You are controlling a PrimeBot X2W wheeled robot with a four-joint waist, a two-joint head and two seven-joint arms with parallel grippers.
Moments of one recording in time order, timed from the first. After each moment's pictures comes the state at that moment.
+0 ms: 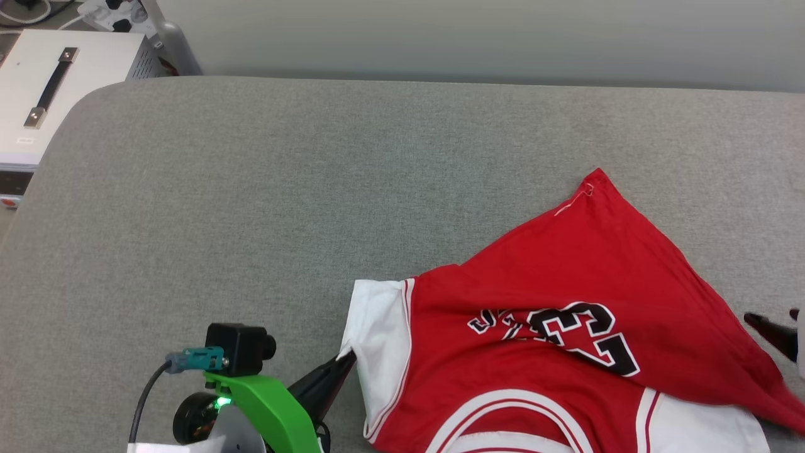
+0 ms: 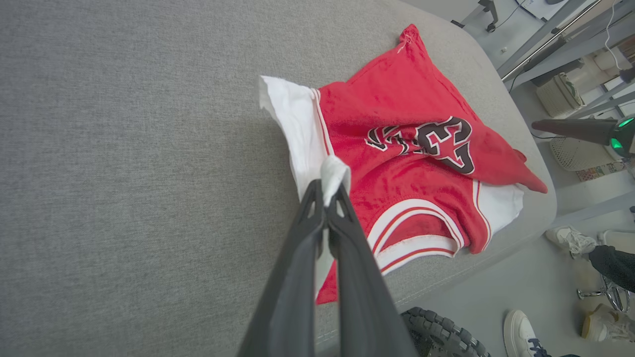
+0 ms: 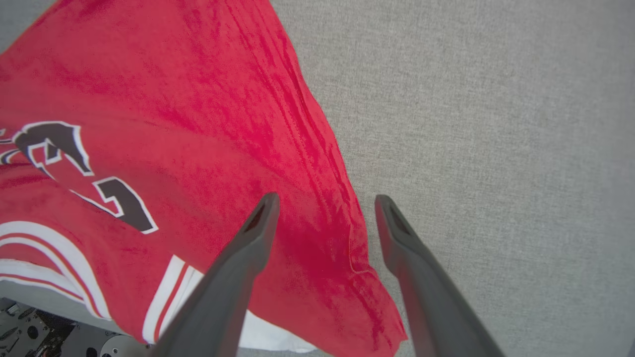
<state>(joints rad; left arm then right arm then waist) -0.11 0.63 -0.70 -0.29 -1.05 0.23 0.16 -0.14 -0.63 0.01 0.04 0.66 0.13 0.88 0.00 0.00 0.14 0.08</state>
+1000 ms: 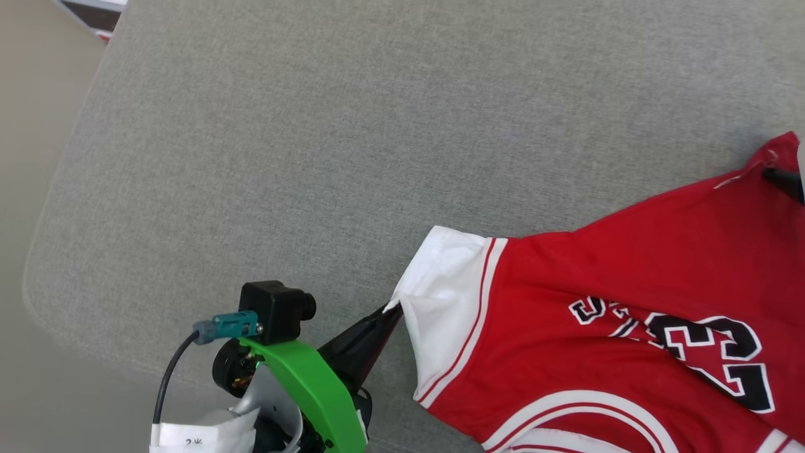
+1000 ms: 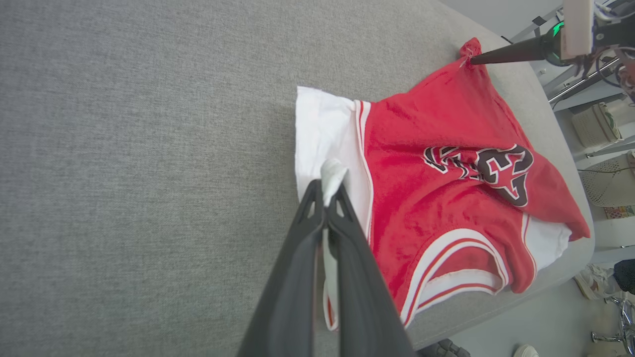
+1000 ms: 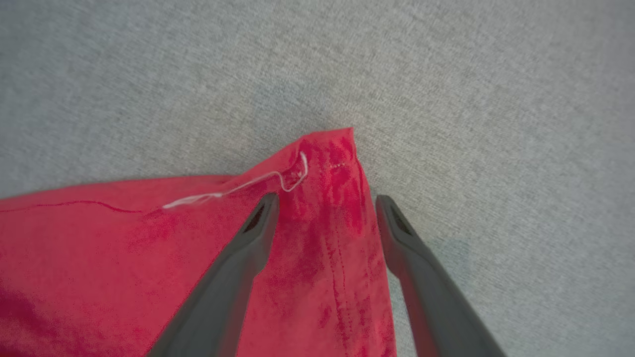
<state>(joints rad) -0.25 0.56 -0.74 -0.34 -0.98 0.18 0.15 -0.73 -0.65 0.23 0.22 0.54 0.13 1.10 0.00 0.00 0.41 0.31</state>
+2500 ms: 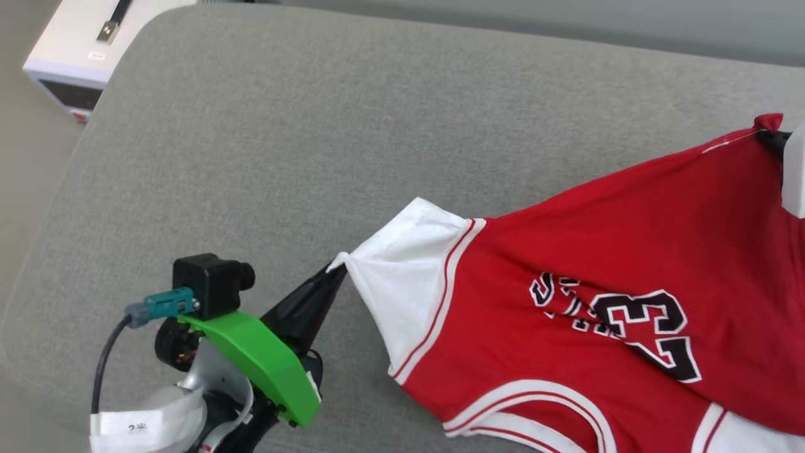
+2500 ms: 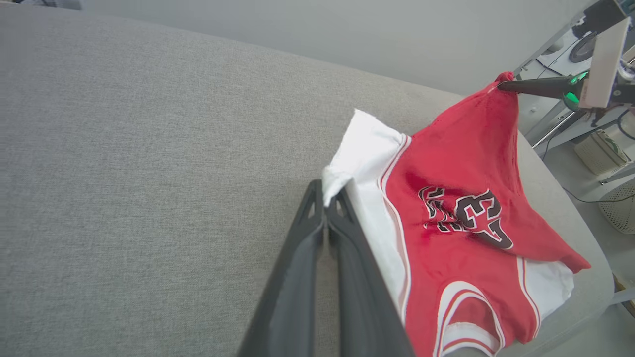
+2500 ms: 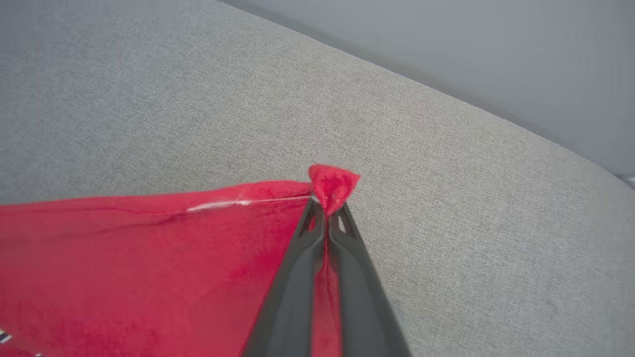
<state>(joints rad) -0.26 0.62 -0.65 -0.33 -0.98 0.20 0.10 -0.76 -0.67 0.36 0.36 0.65 0.13 0.69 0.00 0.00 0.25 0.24</state>
